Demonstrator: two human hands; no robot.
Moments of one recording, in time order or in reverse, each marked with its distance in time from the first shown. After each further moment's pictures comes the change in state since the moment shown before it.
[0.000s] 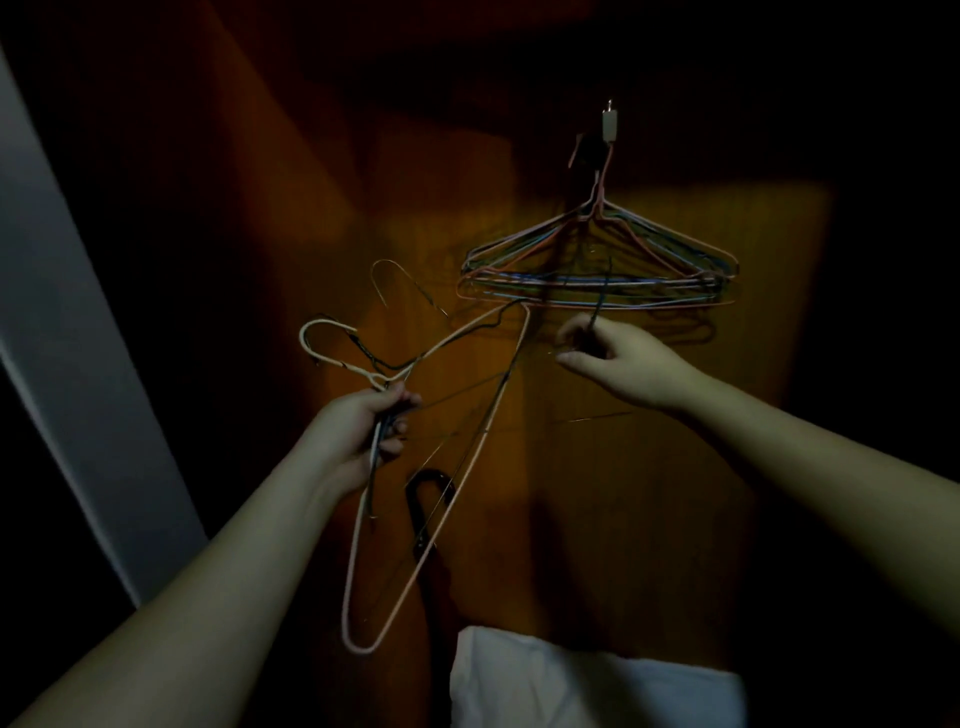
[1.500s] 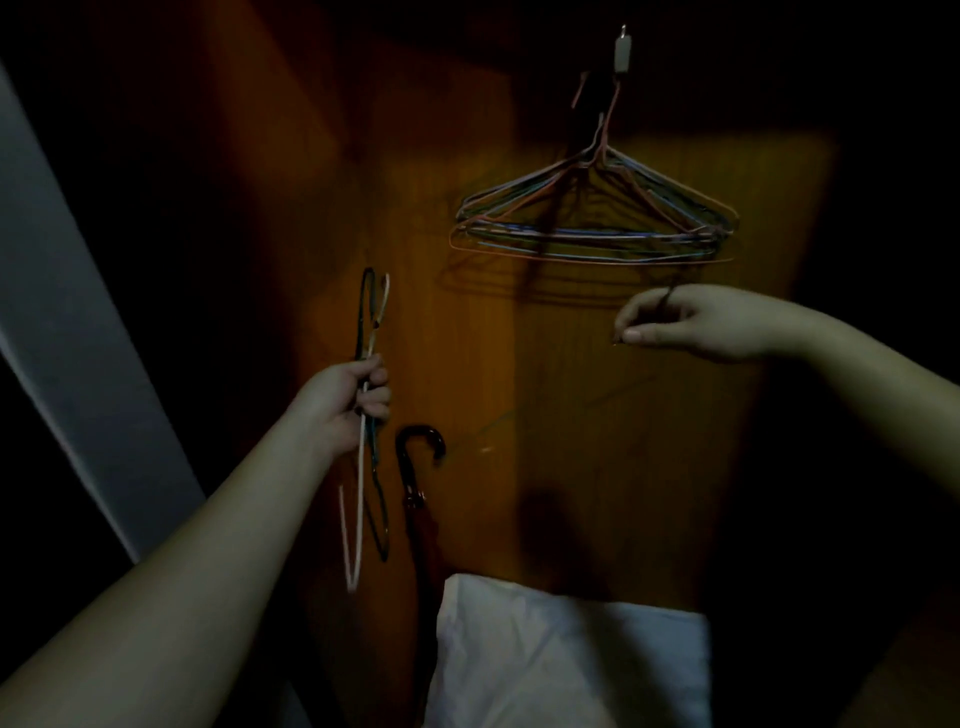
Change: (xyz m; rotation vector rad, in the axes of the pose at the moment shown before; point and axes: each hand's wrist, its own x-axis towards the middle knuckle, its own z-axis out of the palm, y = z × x) left_hand 0.007 -0.020 -0.015 -0.319 0.026 -0.175; right_hand -0.041 0.015 -0.050 0.023 -0.345 0.208
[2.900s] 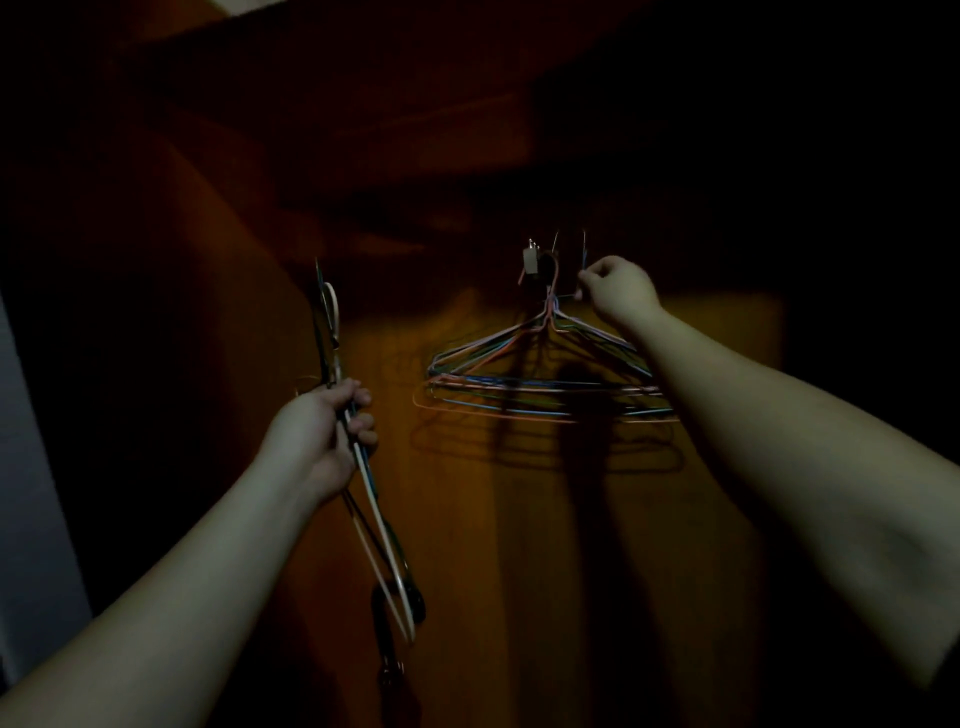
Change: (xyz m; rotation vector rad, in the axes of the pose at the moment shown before) left_hand -0.010 0.068 0.145 0.009 0.051 0.417; right_hand 0.165 0.029 -0.144 0.307 0.839 0.069
